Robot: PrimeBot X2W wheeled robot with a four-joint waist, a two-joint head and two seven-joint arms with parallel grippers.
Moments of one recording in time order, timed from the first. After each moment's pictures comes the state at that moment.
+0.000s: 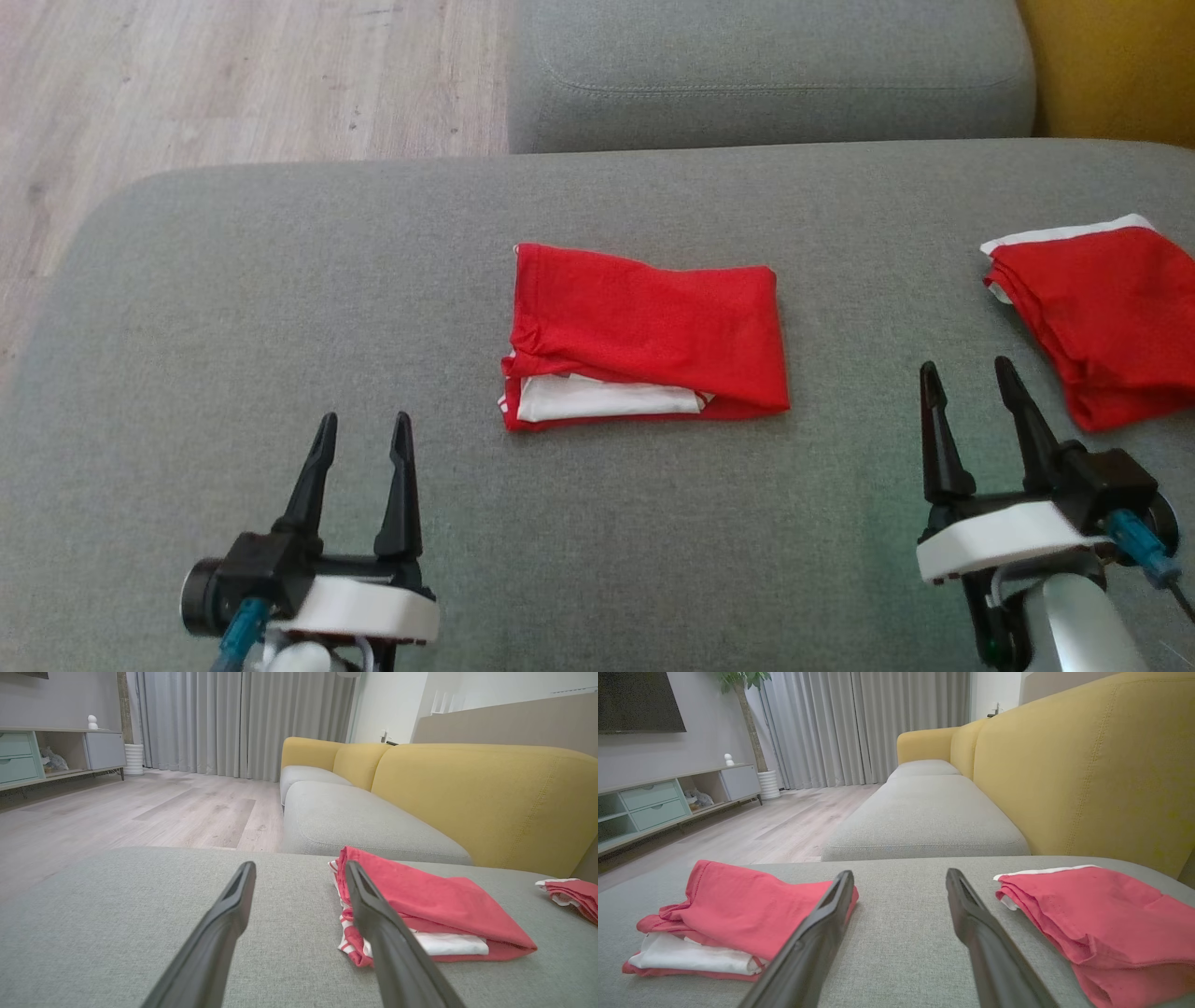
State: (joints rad) left arm -0.04 0.05 -0.16 0.26 -0.21 -0.04 -0.26; right arm -0.08 -0.05 -0.01 0.31 0.09 0.13 -0.25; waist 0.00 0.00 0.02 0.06
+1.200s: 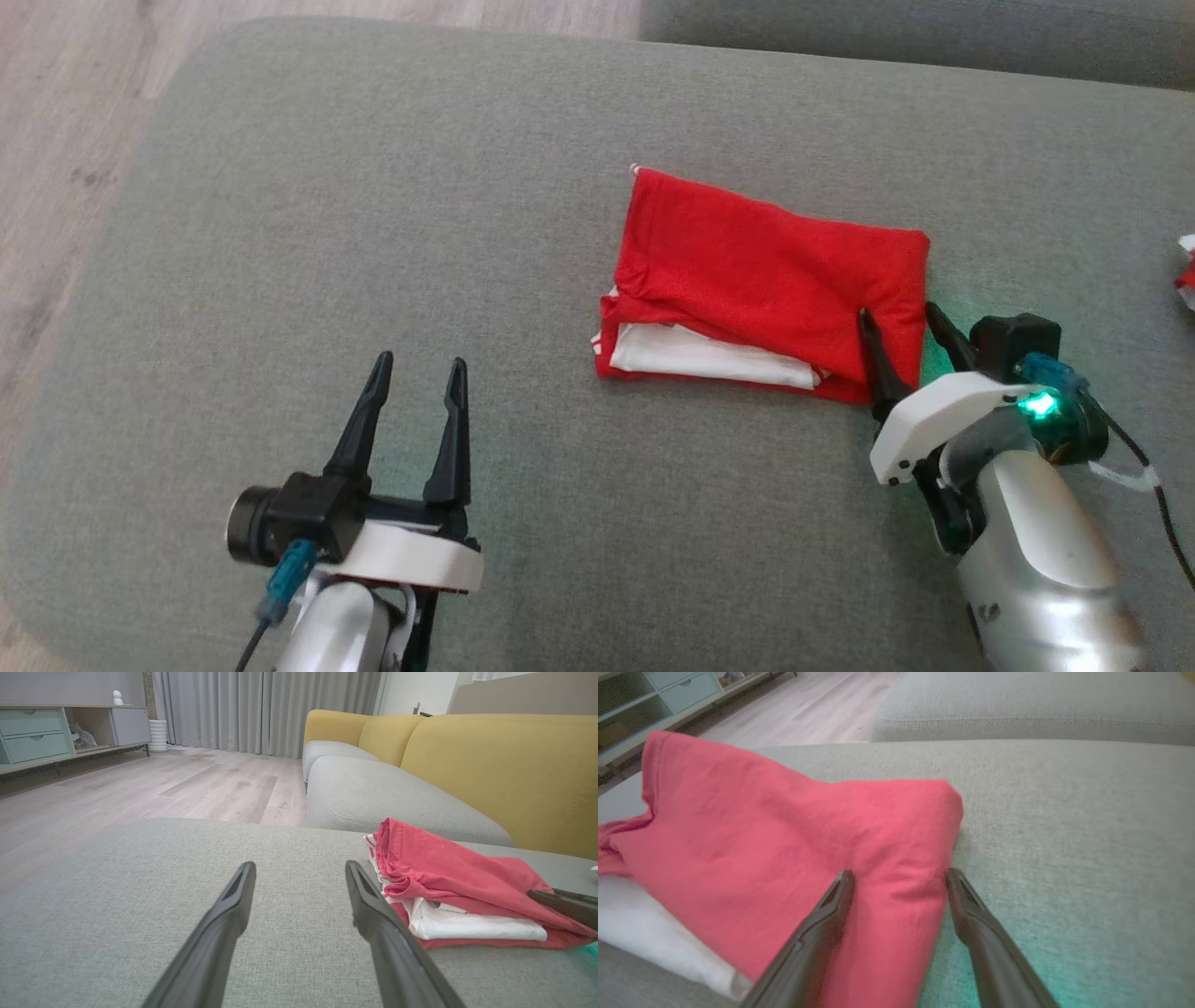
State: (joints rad) left arm -0.15 0.05 -0.26 0.28 -0.22 -0.03 -0.26; right arm -0.41 -0.05 0.03 0.70 0.10 0.13 -0.06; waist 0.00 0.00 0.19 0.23
